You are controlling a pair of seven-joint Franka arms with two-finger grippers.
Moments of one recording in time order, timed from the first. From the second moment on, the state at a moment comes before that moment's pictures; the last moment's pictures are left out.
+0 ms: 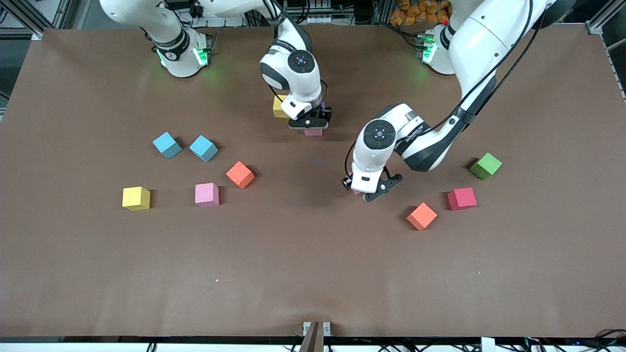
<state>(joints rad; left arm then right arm) -0.09 0.67 -0.61 -1.75 0.44 2.27 -1.40 0.93 0.49 0.09 -2.06 0.02 2.60 1.03</state>
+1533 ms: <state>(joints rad) -0.26 0.69 -0.62 -1.75 0.51 2.29 -1.16 0.64 0.12 0.04 -2.14 0.01 2.27 0.58</state>
